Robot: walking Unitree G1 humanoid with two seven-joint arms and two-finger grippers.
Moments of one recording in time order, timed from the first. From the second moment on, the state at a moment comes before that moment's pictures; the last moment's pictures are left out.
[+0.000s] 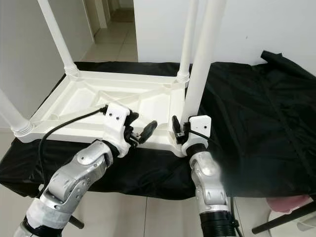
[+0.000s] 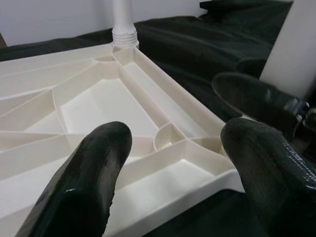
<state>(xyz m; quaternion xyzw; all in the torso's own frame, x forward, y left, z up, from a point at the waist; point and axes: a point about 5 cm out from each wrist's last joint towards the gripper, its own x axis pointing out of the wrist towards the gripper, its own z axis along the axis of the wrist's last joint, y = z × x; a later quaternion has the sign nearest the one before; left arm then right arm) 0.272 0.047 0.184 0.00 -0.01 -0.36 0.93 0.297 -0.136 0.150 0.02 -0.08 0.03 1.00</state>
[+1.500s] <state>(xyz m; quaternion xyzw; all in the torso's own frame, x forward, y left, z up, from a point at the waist) 0.260 0.038 0.170 0.04 0.00 -0.40 0.92 0.303 -0.163 0.150 -0.01 -0.06 0.17 0.98</state>
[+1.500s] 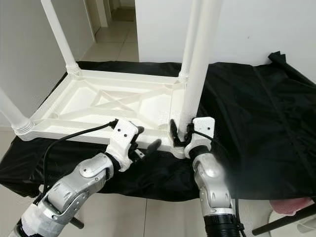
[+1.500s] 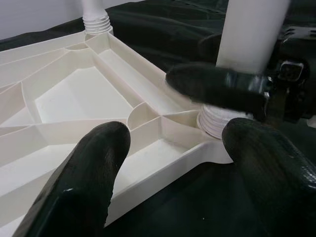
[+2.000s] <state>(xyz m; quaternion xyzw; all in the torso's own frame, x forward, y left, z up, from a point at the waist) 0.264 0.037 0.173 0.05 -0.01 -0.40 0.92 0.326 -0.178 0.158 -0.09 -0.03 0.33 0.94</state>
